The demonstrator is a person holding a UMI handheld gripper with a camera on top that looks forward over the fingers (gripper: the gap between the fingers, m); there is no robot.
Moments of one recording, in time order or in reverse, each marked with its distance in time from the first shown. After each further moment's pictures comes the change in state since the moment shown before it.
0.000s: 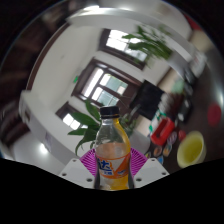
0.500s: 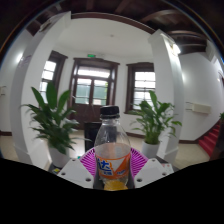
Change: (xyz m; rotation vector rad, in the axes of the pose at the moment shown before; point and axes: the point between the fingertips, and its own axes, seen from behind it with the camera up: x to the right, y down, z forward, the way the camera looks) arm 0.097 -0.201 0.027 0.140 0.443 -1.099
